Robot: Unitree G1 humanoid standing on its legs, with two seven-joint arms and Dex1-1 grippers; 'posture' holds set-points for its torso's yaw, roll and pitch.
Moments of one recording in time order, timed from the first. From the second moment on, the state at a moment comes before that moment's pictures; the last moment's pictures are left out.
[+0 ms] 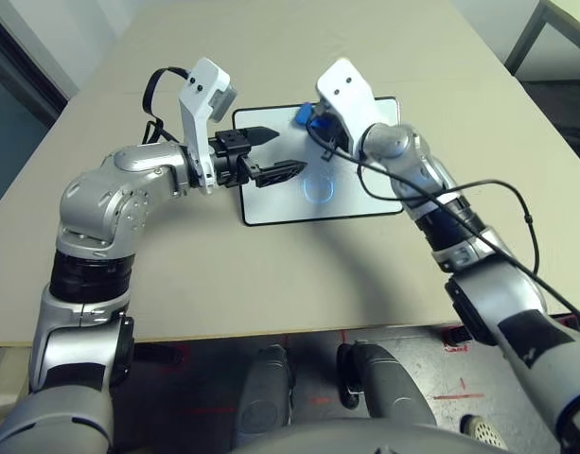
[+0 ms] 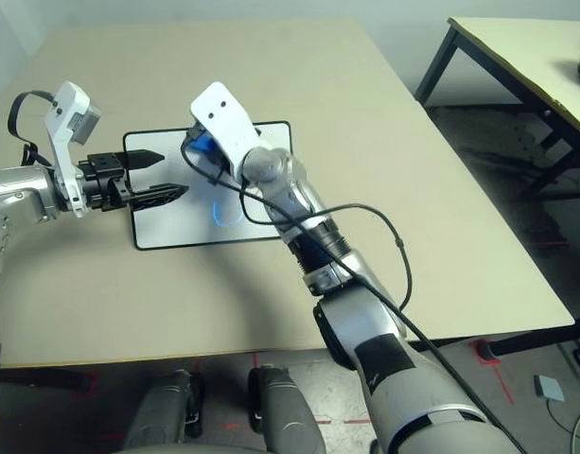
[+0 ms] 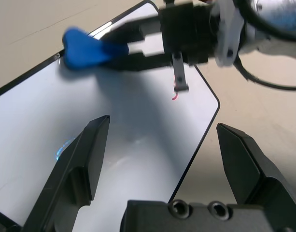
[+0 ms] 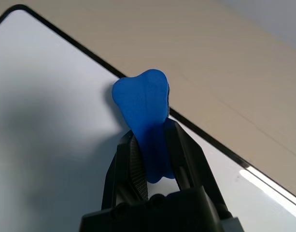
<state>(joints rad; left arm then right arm) -0.67 0.69 0.01 -0.22 -0.55 0.90 -0.78 -1.05 -0.20 0.33 0.47 -0.29 0.37 0.49</state>
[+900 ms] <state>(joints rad) -0.69 0.67 -0.01 -0.22 -0.55 0.92 -0.77 -0.75 -0.32 0.36 0.11 -0.29 0.49 0.60</state>
